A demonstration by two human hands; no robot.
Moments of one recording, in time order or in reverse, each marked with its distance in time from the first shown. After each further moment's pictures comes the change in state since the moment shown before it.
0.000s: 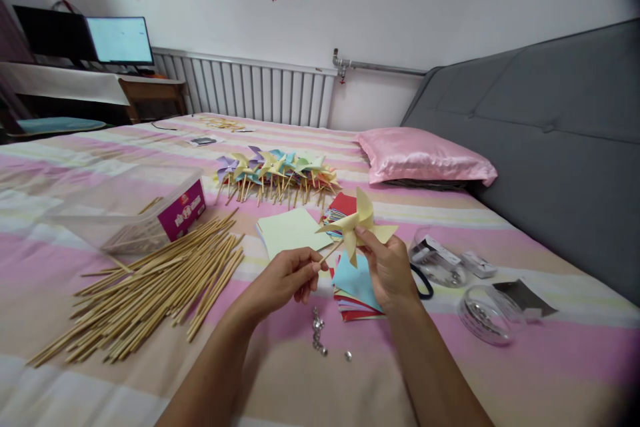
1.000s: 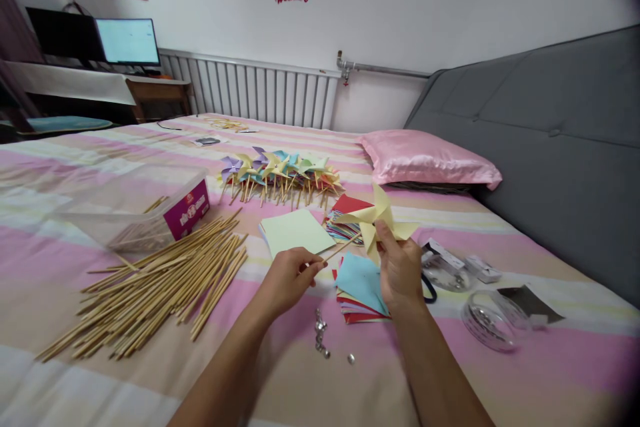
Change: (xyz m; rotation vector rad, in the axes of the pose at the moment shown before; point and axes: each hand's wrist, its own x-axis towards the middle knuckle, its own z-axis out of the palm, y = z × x) left_hand 0.009 -0.013 0.003 0.357 0.329 0.063; right_hand 0.011 0.007 -0.011 -0.067 0.143 -0.193
